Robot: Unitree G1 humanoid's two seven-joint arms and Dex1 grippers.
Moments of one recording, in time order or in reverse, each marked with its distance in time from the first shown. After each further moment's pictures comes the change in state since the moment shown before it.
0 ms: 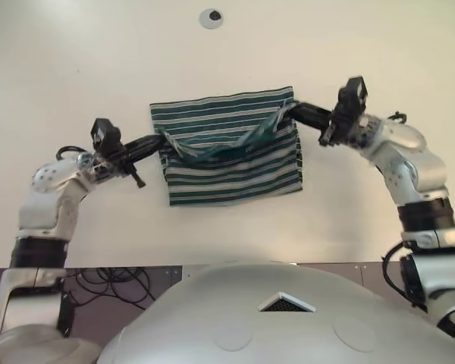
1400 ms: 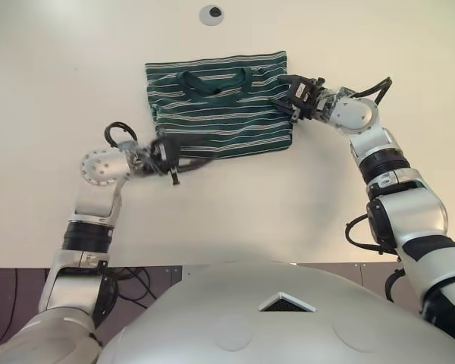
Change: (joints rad) left arm -0.023 -0.167 -0.107 -0.035 0.418 -0.441 -0.218; right arm -0.361 0.179 0.101 0.838 -0.824 -0.847 -0.245
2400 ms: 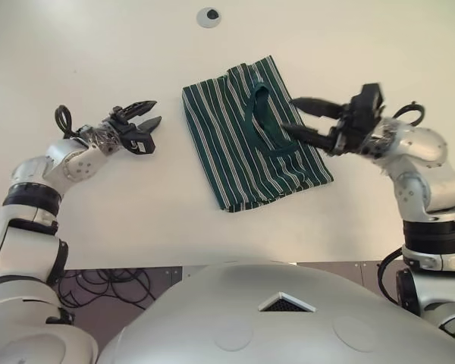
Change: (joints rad) left arm -0.295 0.270 -0.263 0.627 0.595 -0.673 1.097; right arm 0.529 -0.196 -0.266 -1.144 0.734 0.754 0.410
